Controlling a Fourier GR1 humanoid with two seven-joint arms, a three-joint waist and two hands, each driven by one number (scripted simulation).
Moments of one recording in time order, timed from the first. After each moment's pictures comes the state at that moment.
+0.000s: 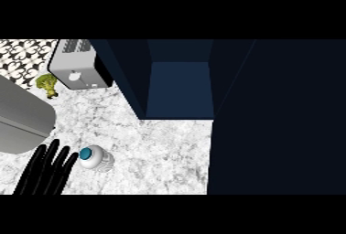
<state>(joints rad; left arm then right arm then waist) 0.51 0.05 -0.17 -2.29 0.28 -0.06 0.18 0.40 -0.02 0.13 -2.31 -0.28 0.10 0.15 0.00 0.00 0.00</state>
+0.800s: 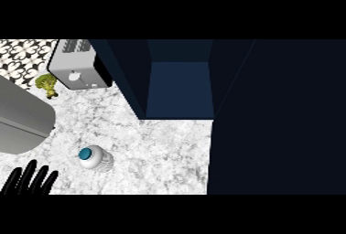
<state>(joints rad) 0.67 0.07 -0.06 -2.27 0.36 -0.21 0.03 0.54 -0.01 0.19 -2.28 -0.24 0.17 0.00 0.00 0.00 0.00</state>
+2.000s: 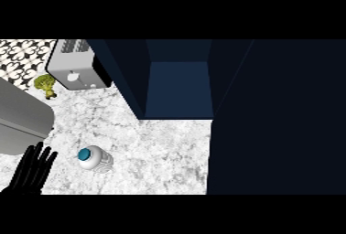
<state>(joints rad) 0.40 0.12 0.18 -1.74 0.30 -0.33 -0.18 0.60 -0.03 0.23 -2.26 -0.21 0.19 -0.09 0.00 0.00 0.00</state>
